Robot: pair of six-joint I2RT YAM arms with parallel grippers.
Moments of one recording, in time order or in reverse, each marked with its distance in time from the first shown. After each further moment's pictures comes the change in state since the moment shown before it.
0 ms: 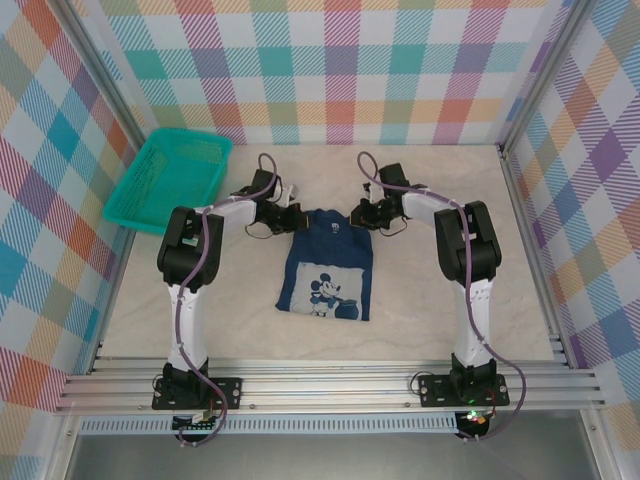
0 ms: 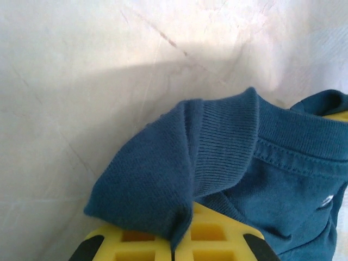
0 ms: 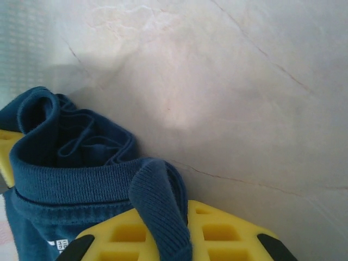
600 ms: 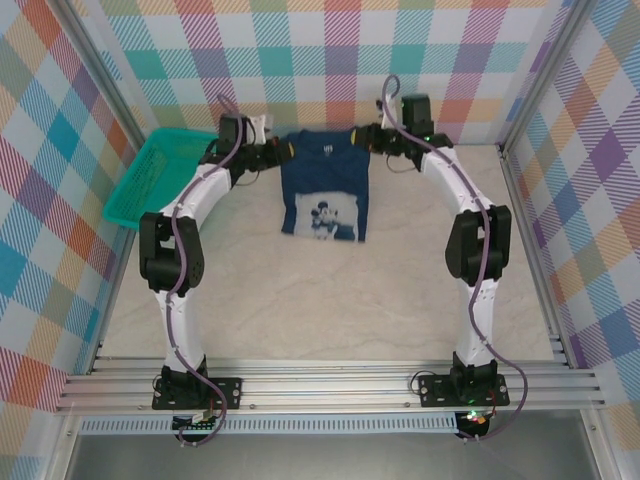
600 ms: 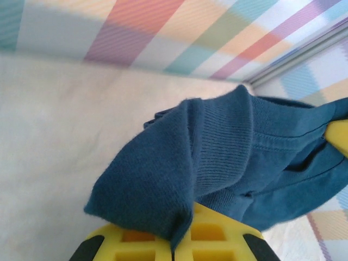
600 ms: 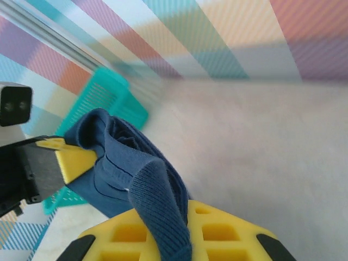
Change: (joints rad) left arm 0.112 -0.106 0.344 0.066 0.000 -0.054; right arm -0.067 -0.016 0.555 0.008 -0.097 -0.016
